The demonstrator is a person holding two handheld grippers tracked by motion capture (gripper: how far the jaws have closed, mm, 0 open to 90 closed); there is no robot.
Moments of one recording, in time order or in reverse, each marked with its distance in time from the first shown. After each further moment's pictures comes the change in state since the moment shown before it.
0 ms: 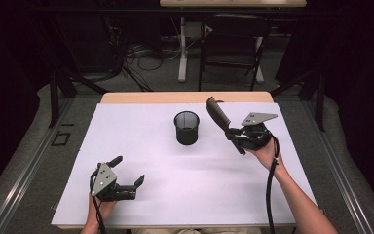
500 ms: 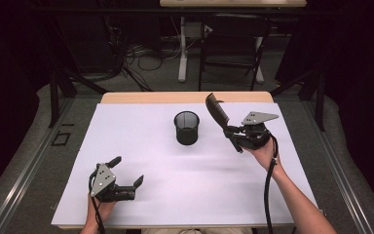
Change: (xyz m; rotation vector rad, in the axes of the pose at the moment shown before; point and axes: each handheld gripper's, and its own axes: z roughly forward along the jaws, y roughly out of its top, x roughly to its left) left arm 0.000 -0.001 -0.003 0.000 0.010 -0.005; right arm 0.002 0.003 0.000 -0.063 -0.003 0.007
